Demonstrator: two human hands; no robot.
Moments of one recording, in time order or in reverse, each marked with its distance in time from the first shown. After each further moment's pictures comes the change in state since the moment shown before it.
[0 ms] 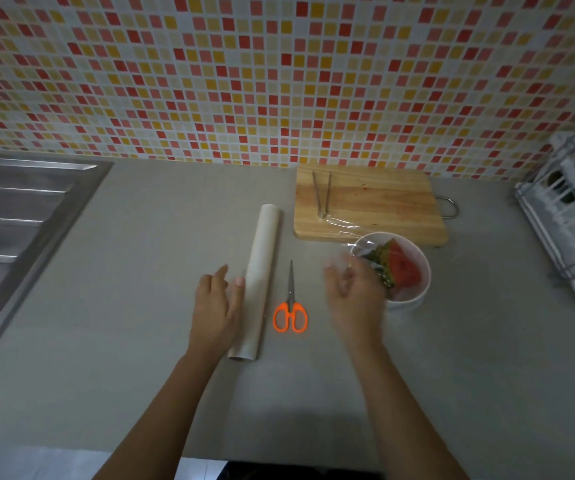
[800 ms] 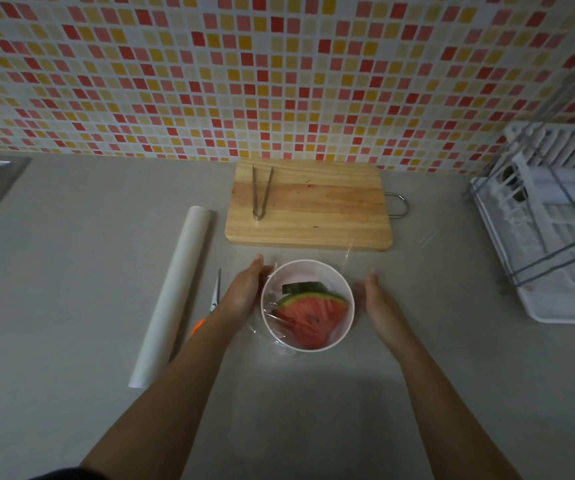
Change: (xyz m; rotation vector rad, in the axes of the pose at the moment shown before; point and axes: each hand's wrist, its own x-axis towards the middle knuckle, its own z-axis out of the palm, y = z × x) left_hand 0.052 0.105 0.148 -0.585 -0.467 -0.468; right_hand 0.097 0.159 -0.092 0.131 -0.515 0.626
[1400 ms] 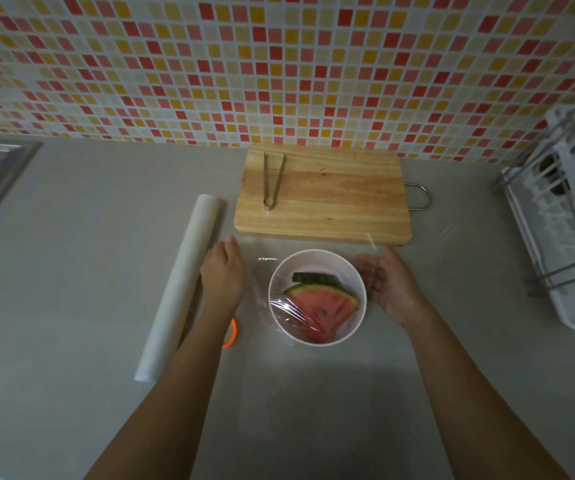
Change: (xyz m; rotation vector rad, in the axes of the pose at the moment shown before) left_hand 0.003 0.004 -0.026 0.326 0.645 0.276; right_hand 0.039 -0.024 -0.001 0.450 -0.121 0.019
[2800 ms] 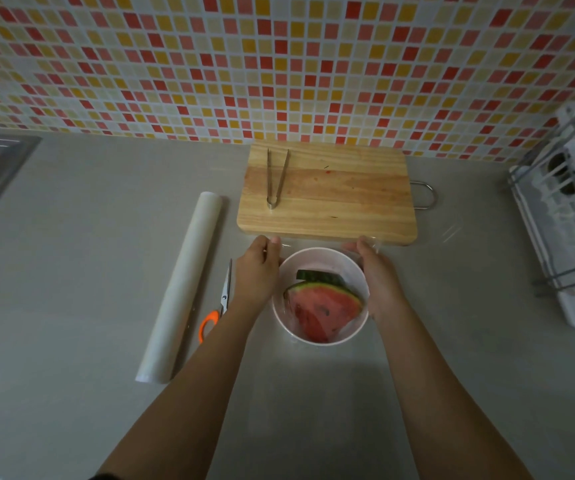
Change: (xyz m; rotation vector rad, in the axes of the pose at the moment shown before) left_hand -0.017 0.019 0.023 -0.021 -0.225 0.102; right_hand 0.004 0.000 0.041 0.022 0.173 0.004
